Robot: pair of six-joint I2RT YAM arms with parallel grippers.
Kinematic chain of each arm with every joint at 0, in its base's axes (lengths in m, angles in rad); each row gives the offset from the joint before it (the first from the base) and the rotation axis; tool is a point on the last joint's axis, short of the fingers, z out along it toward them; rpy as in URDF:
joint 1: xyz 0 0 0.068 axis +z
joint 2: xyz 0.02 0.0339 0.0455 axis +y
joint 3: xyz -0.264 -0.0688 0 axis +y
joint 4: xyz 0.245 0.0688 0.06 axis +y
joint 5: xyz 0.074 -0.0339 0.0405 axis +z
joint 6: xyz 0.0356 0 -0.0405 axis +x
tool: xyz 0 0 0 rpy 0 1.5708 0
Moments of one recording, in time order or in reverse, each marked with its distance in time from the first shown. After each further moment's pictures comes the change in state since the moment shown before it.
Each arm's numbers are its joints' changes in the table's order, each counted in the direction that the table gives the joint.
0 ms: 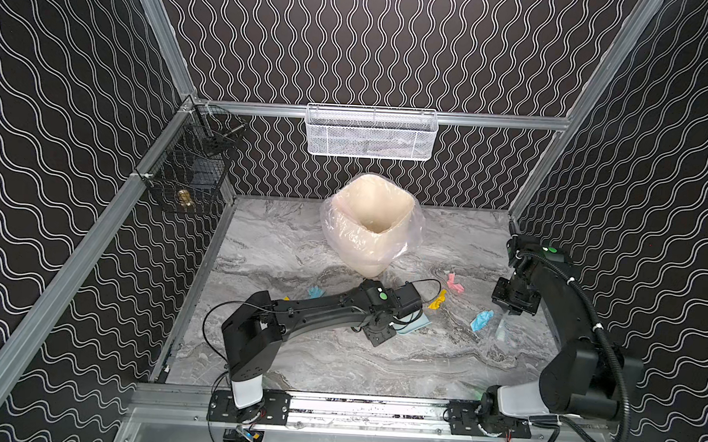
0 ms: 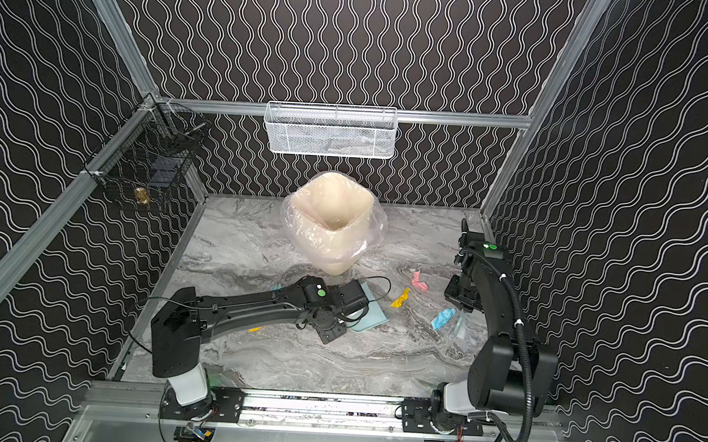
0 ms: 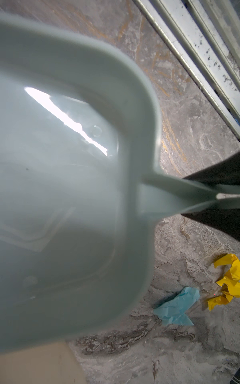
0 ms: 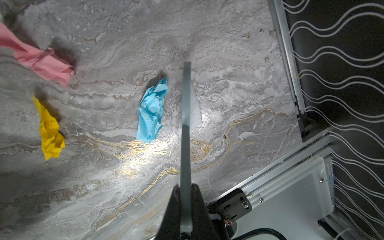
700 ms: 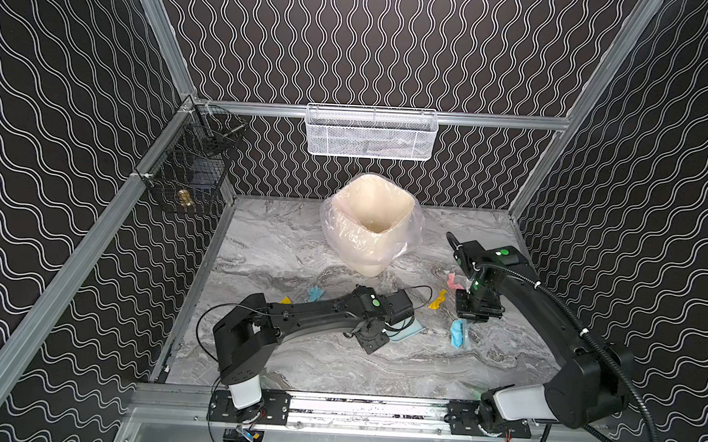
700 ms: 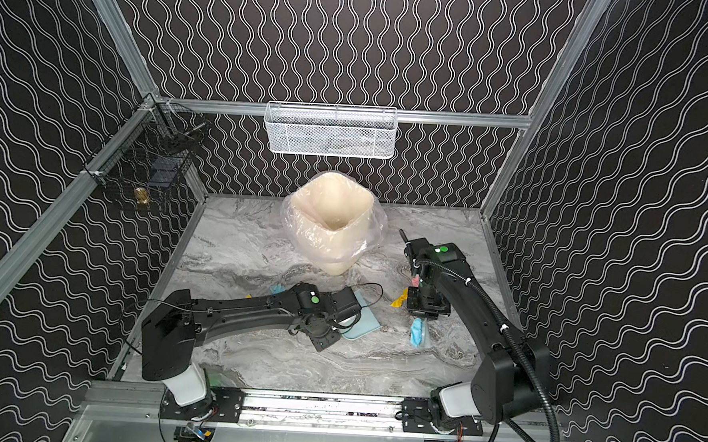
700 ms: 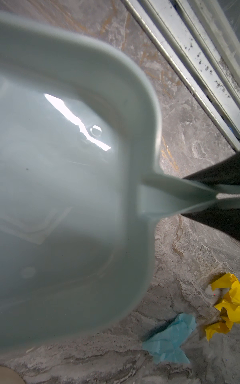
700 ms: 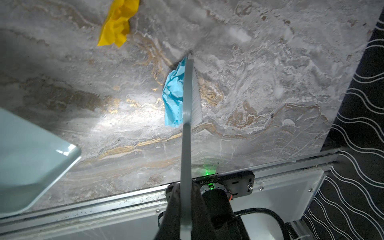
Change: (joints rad) left arm -0.007 -0.054 0.121 -0.041 -0.054 -0.047; right arm 0.436 -0.044 0.017 0.135 0.088 0.042
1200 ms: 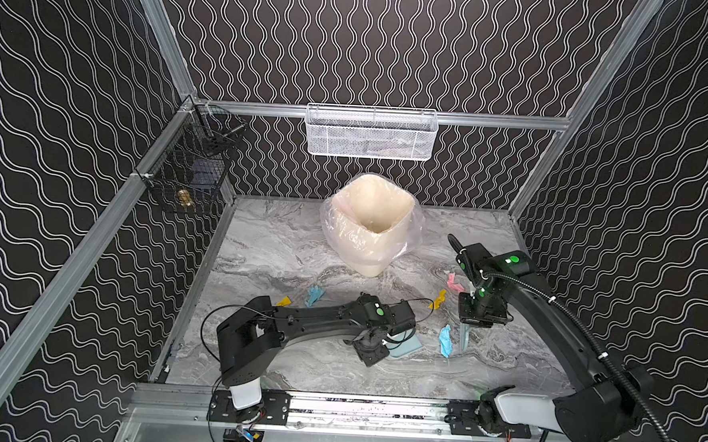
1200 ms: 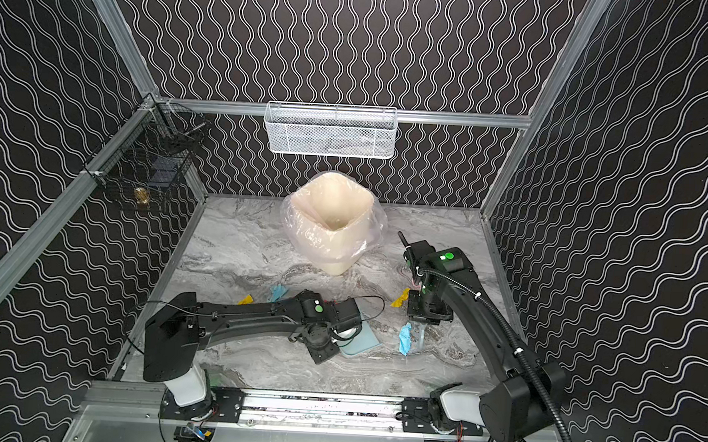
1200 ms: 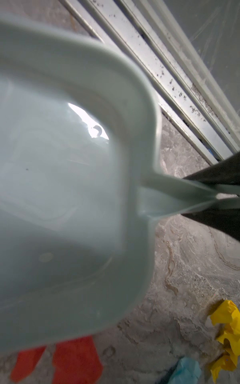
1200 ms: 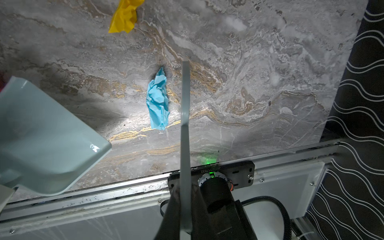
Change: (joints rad) left arm -0.051 0.033 0.001 0.046 -0.105 -0.010; right arm 0.031 -0.076 -0.012 0.060 -0.030 0.049
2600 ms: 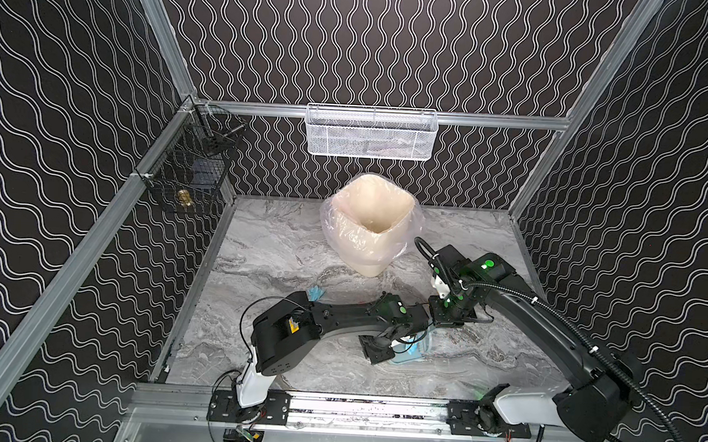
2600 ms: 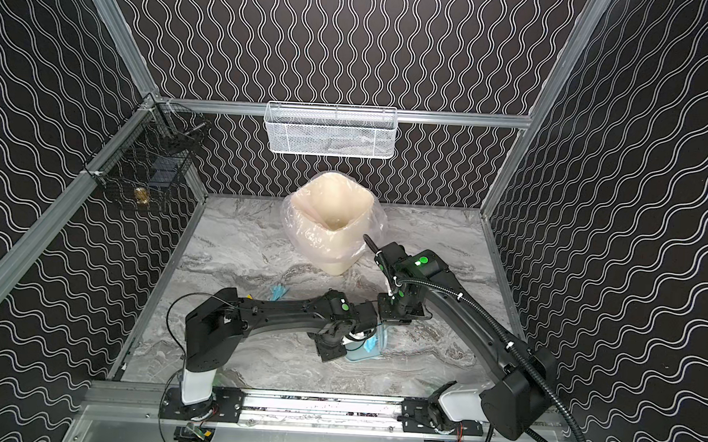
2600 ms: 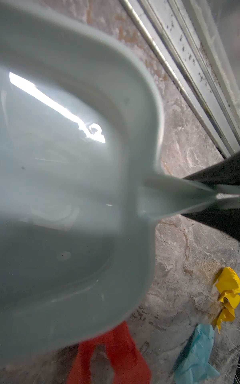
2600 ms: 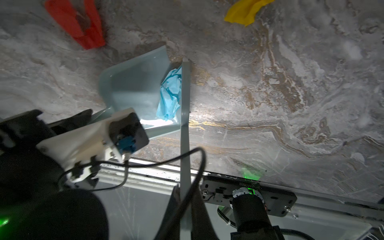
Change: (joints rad) left arm -0.002 0.208 -0.173 0.132 0.061 0.151; right arm 0.243 0.025 -0.033 -0.123 0.223 -0.033
